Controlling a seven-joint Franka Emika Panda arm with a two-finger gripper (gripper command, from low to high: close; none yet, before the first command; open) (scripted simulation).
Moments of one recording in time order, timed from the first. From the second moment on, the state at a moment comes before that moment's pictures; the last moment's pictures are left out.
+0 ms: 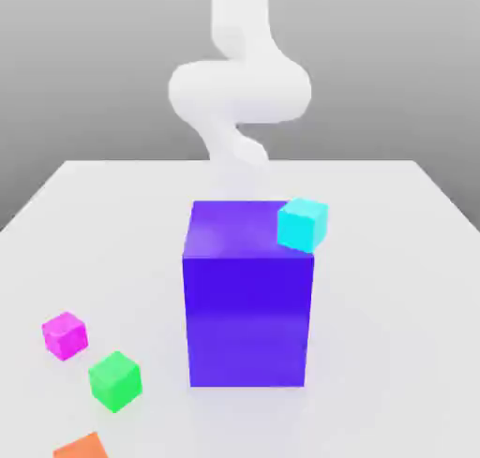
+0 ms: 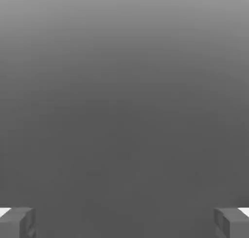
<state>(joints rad) -0.02 -0.71 -0.04 -2.34 0.00 2.35 0.79</state>
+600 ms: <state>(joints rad) -0.23 -0.05 -0.37 -2.63 0.10 2.72 0.68</state>
